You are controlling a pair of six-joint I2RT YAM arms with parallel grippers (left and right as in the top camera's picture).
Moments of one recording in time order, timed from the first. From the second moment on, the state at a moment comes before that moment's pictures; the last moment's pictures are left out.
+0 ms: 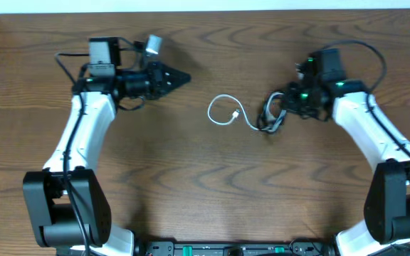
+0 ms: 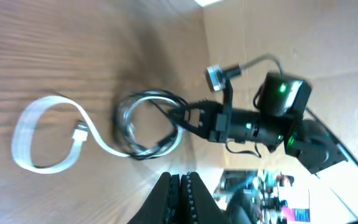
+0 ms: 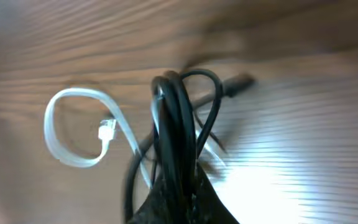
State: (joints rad) left arm 0.04 1.70 1.26 -0.45 1.16 -0.41; right arm 0.12 1.74 1.20 -0.62 -0.31 0.42
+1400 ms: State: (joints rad) left arm -0.23 1.70 1.26 -0.60 0.90 -0.06; right arm 0.17 1.74 1.23 -0.51 -1.11 -0.08
